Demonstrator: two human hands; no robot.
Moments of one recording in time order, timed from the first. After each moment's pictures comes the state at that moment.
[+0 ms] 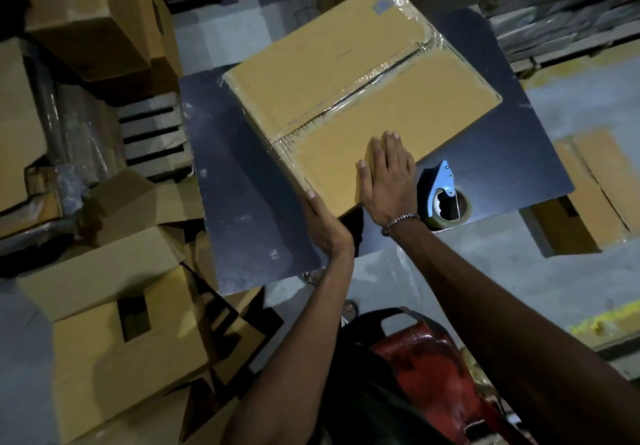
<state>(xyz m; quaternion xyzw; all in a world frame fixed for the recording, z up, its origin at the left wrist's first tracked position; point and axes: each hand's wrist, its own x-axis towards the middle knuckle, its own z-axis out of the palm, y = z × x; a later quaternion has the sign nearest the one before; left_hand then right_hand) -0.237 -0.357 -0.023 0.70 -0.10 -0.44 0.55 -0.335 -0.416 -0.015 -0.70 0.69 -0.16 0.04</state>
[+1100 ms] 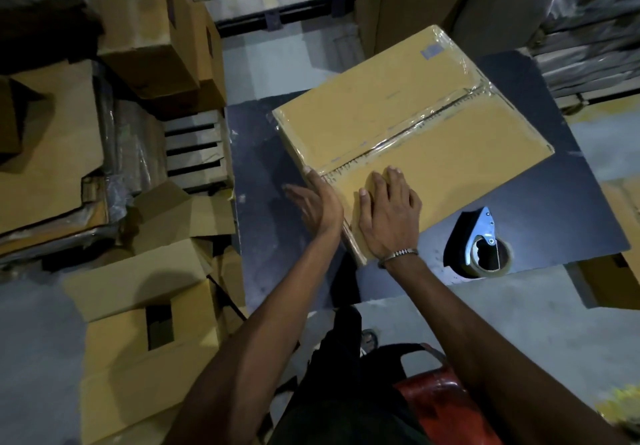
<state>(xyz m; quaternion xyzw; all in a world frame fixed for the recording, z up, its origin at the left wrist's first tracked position) -0.152 -0.468 0.017 0.81 -0.14 -0.41 0.41 -0.260 -0.439 0.003 -0.69 0.70 -0.16 0.05</state>
